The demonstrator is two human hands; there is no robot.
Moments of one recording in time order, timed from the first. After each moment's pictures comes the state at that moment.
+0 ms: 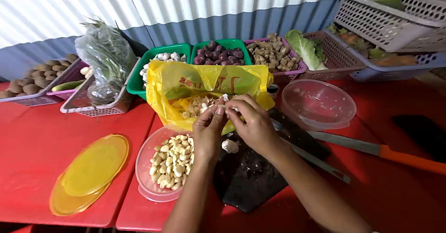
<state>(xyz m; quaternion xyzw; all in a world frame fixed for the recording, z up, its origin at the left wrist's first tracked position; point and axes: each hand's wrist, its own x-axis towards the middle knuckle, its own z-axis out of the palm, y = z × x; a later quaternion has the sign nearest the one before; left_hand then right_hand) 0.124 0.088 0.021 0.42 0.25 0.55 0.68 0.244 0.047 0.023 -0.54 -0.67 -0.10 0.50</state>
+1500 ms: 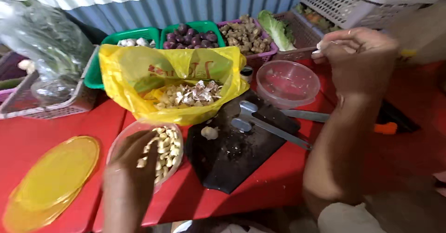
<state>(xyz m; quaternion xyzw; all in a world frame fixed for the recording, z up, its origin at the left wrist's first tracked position) -0.004 0.051 0.037 0.84 0.42 0.31 0.11 0.405 -0.044 0.073 -0.72 -0.40 -0.08 0.56</state>
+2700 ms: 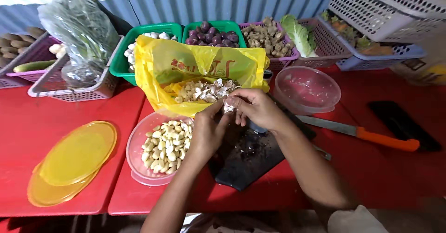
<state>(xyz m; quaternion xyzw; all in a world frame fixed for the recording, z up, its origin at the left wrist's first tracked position) 0.095 0.084 0.003 0.79 0.26 0.39 0.40 0.267 0.031 0.030 -0.55 -0.57 0.36 0.49</state>
